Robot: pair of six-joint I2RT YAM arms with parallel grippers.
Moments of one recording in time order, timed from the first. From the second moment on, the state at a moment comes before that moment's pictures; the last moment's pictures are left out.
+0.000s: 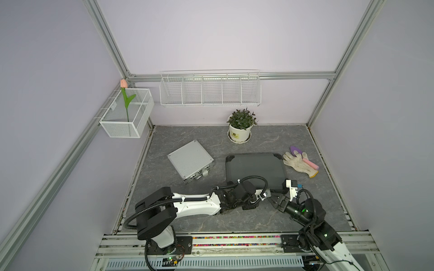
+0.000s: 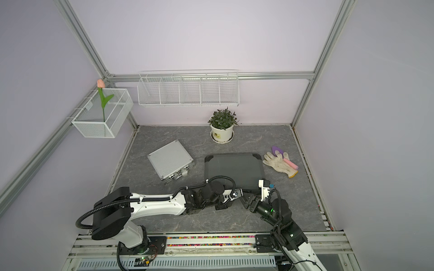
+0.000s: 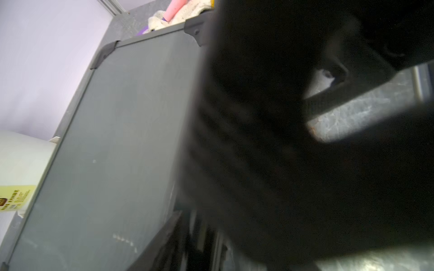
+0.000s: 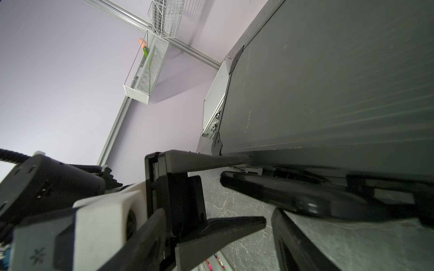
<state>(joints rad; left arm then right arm) -1.24 1.62 0.90 0.07 -0.13 0.42 0.52 0.02 0.07 -0.25 -0.38 1.05</state>
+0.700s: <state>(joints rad) -1.26 1.60 0.79 0.25 -0.16 0.57 0.52 0.01 0.15 -0.56 -0.32 1.04</state>
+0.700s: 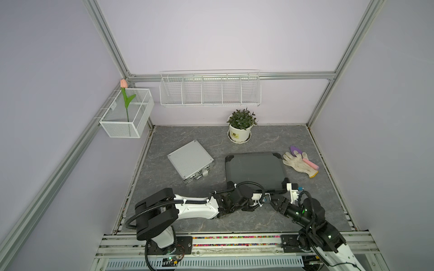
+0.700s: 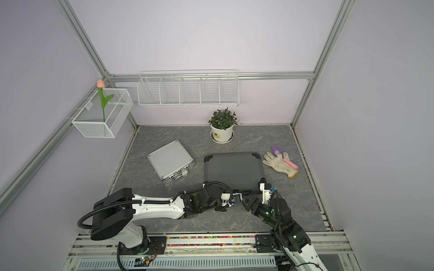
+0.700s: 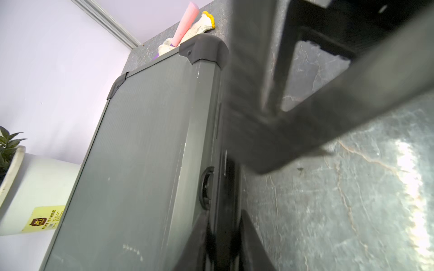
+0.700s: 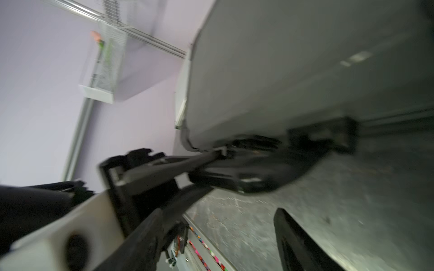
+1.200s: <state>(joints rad) -1.31 1.41 0.67 0.17 -0.28 0.76 0.52 0.01 0.32 -0.99 -0.22 1.01</state>
